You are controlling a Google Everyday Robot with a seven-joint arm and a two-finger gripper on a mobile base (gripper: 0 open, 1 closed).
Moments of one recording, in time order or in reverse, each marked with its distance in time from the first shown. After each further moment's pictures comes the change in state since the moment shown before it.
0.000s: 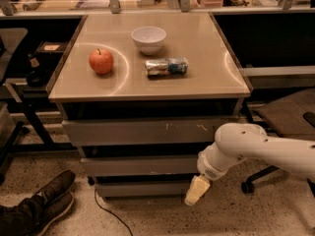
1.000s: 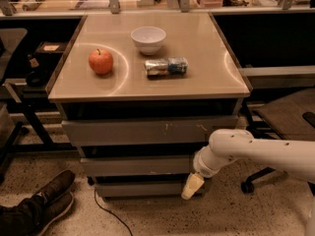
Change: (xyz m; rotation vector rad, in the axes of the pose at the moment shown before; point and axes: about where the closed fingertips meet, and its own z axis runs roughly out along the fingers) arm 0.005 -0.046 0.062 0.035 -0.029 -0.005
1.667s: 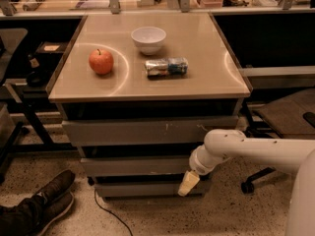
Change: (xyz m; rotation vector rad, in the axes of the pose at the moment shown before) arm -0.010 -0.018 0.029 0.000 -0.021 -0.025
